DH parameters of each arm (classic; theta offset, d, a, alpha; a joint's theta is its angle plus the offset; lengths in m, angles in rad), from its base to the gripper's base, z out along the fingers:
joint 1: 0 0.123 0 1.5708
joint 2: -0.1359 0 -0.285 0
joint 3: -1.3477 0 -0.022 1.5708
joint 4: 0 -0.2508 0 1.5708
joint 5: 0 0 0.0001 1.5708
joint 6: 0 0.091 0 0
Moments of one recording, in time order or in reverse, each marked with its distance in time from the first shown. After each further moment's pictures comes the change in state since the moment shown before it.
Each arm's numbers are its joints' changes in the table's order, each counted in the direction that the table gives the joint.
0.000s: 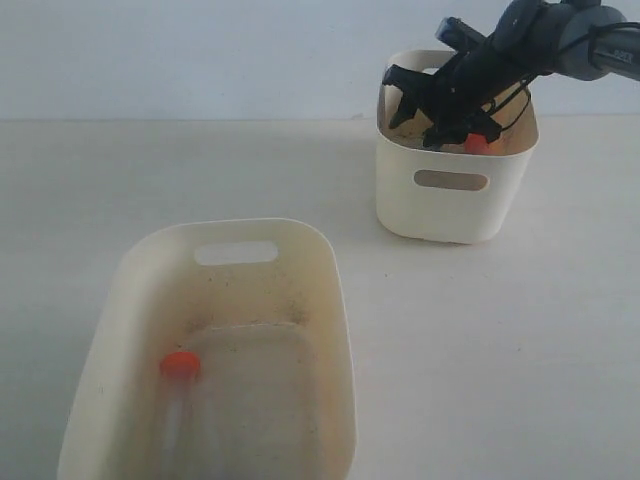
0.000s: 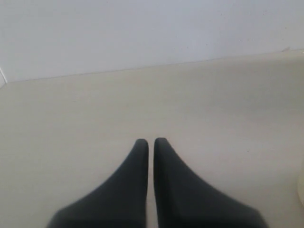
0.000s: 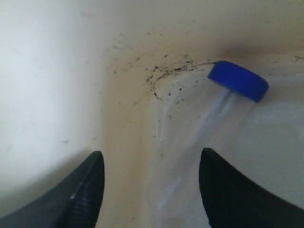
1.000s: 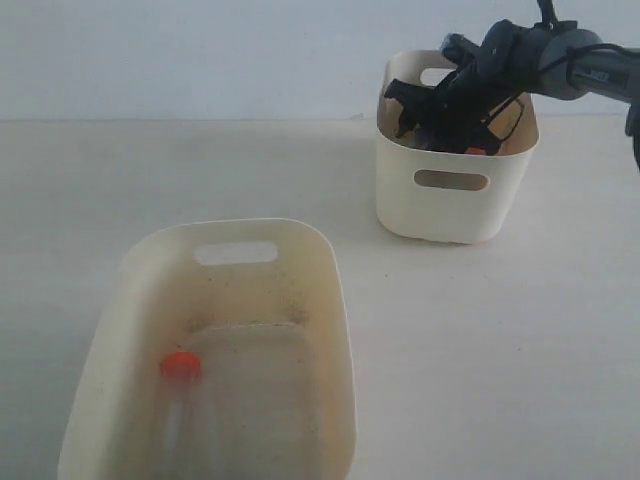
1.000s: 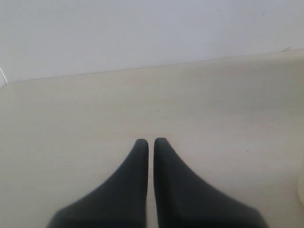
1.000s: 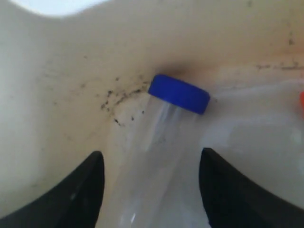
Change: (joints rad) left arm 0.000 0.000 0.000 0.000 0.000 0.000; right arm 0.027 -0.052 -0.002 0.178 -0.114 0.229
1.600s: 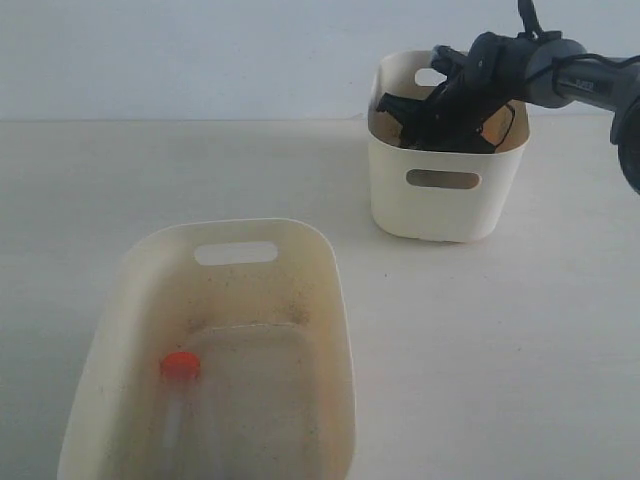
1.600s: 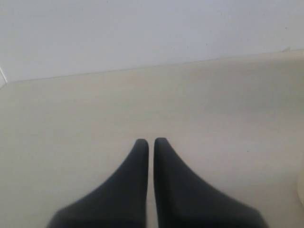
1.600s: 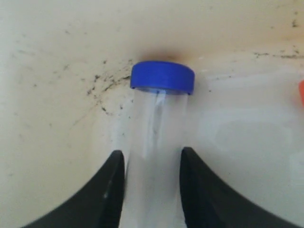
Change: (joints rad) left arm 0.000 0.000 0.000 0.000 0.000 0.000; right arm 0.016 -0.024 0.013 0.081 0.032 0.019
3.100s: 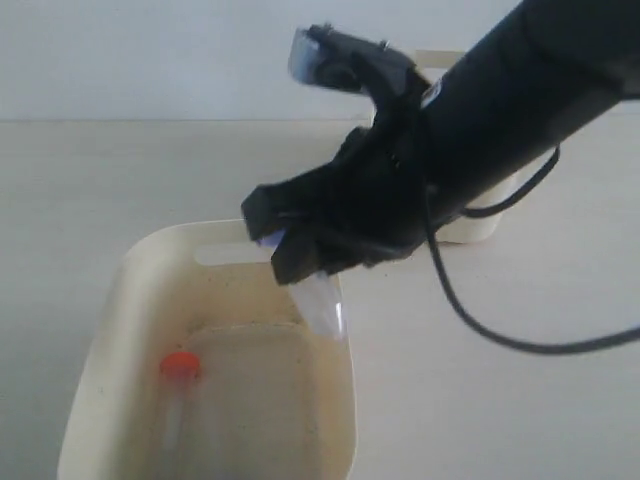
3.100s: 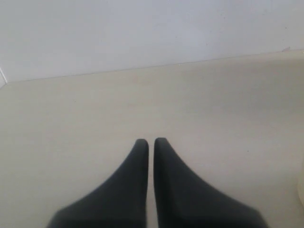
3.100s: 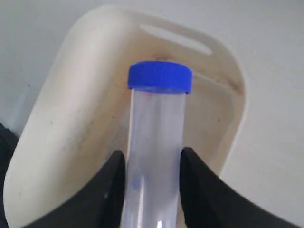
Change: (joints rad) left arm 0.000 0.000 0.000 0.000 0.000 0.000; right arm 0.486 1.048 -1.004 -0.314 0.124 -0.481
